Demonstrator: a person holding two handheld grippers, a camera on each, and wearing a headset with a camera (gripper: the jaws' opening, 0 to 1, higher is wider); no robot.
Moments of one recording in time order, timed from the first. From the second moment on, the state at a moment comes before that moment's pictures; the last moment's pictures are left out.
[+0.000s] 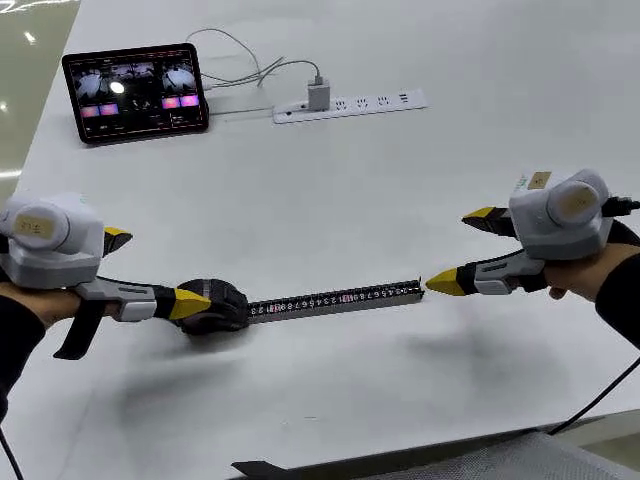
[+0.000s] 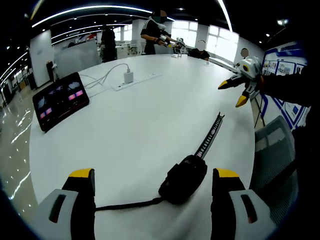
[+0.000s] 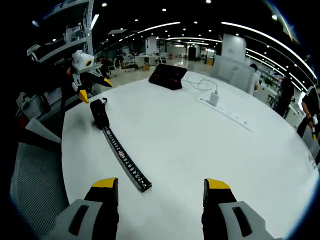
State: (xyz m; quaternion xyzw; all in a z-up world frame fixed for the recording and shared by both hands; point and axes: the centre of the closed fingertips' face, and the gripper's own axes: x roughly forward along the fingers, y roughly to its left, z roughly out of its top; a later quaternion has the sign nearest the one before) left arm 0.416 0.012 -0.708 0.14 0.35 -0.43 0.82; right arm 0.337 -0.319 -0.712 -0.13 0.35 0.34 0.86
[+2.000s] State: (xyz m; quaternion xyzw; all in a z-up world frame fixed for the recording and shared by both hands) left arm 0.332 0.071 -0.725 0.13 0.31 -0.38 0.86; right arm 0.232 -0.421 -0.720 -0.12 0.34 0.25 0.90
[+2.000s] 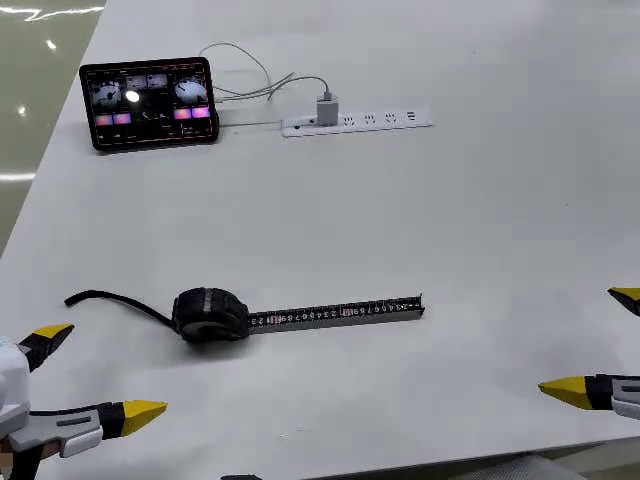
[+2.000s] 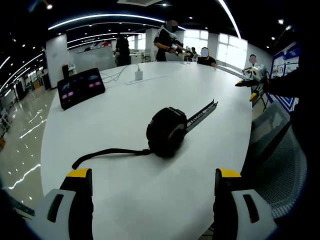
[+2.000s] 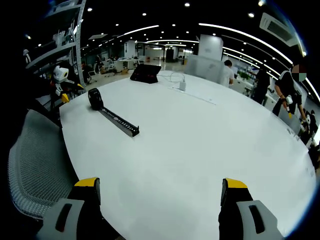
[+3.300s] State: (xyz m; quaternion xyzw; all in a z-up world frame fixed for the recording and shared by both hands) left arm 0.340 0.060 -0.714 0.11 0.31 -0.39 0.86; right arm 0.216 -0.422 -0.724 -0.11 0.36 0.26 0.89
